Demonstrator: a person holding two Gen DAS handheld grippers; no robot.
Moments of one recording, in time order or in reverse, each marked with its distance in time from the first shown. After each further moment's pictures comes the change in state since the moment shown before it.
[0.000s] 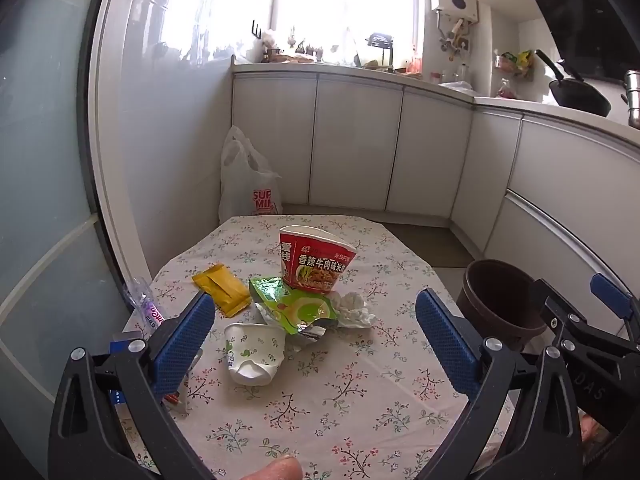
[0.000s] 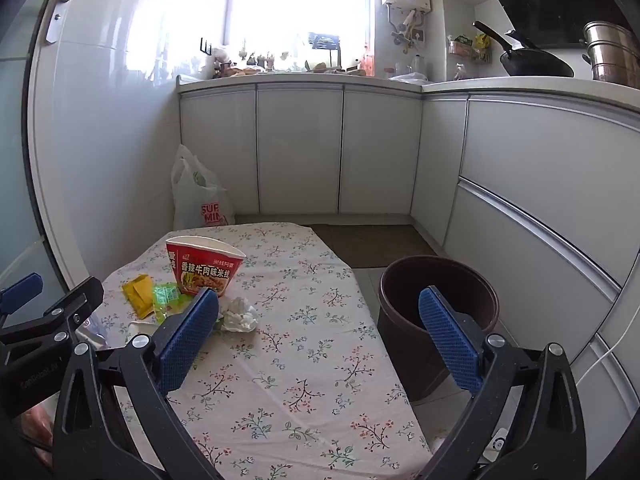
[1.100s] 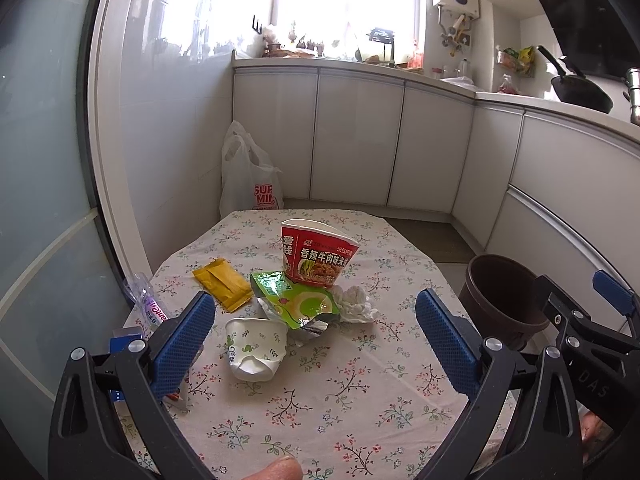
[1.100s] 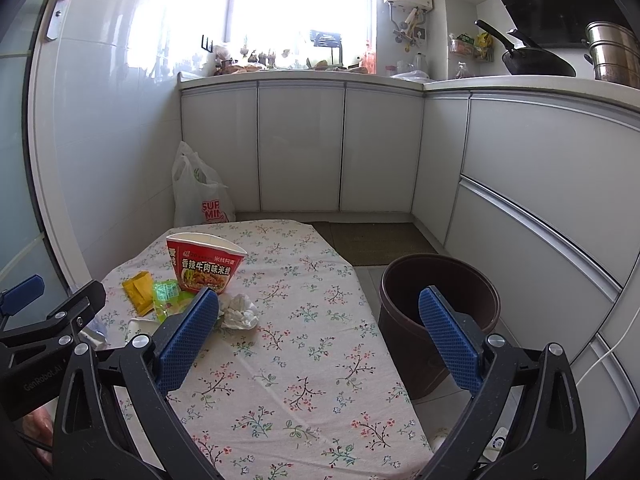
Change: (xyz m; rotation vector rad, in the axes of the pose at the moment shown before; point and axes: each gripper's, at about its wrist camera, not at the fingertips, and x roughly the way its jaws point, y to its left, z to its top) left arm 0.004 0.004 0.000 -0.010 0.026 0.004; right arm 0.001 0.002 -0.002 -0.010 0.007 0.003
